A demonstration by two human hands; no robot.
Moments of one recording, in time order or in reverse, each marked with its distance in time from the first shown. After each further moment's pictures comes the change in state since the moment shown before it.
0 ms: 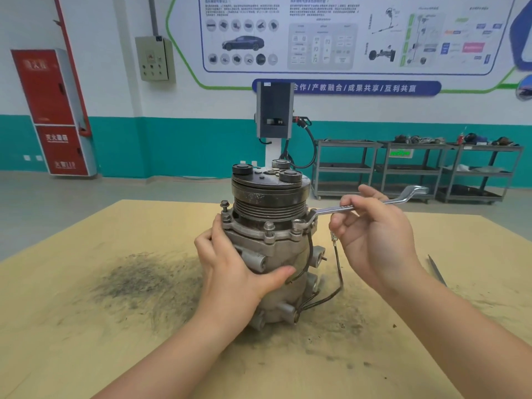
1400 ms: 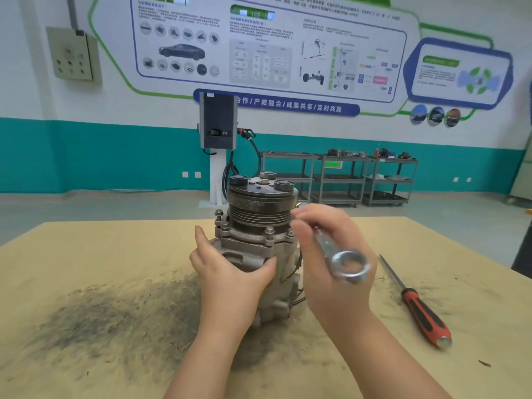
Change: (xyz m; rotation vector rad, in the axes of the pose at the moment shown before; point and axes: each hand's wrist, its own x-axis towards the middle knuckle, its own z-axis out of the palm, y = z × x) left_hand 0.020 0.006 0.007 -0.253 -0.093 -0.138; right_hand -0.040 0.044 0.036 -0.908 -0.114 -1.150
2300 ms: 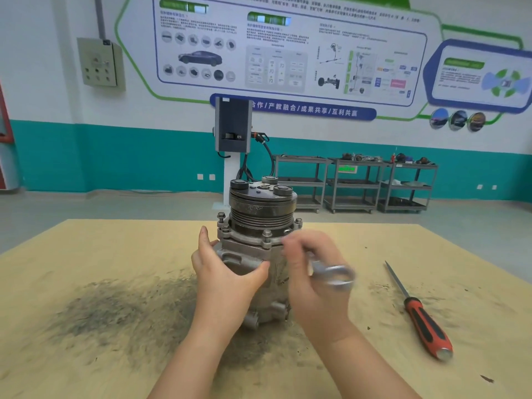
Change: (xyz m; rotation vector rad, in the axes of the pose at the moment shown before) left_hand 0.000 -0.001 -0.003 -0.102 0.013 0.030; right_hand -0.024 0.021 0.004 0.070 0.000 0.083
